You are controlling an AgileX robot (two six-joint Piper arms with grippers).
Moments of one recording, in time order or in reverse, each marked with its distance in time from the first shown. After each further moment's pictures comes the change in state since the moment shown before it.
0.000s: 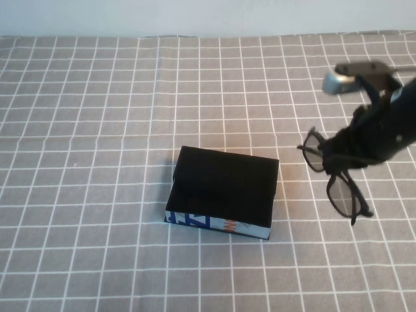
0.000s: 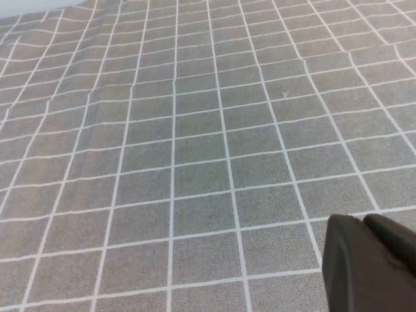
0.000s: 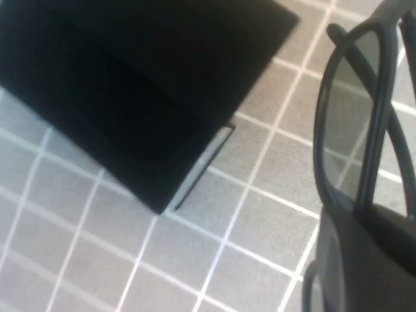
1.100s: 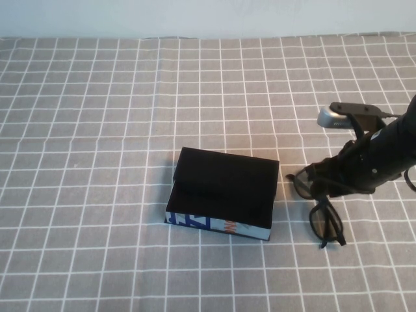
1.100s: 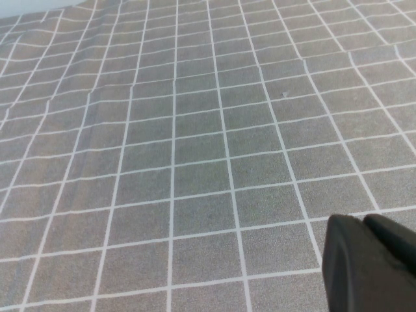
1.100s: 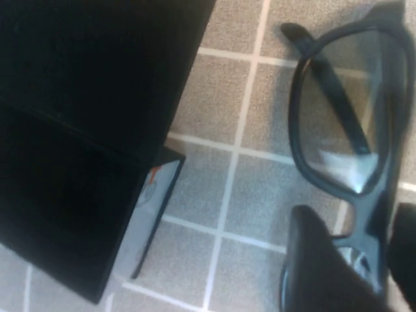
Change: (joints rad) right arm 0.000 0.121 0.149 0.089 -0.248 0.051; left arm 0.000 0.000 0.000 0.000 0.000 0.000
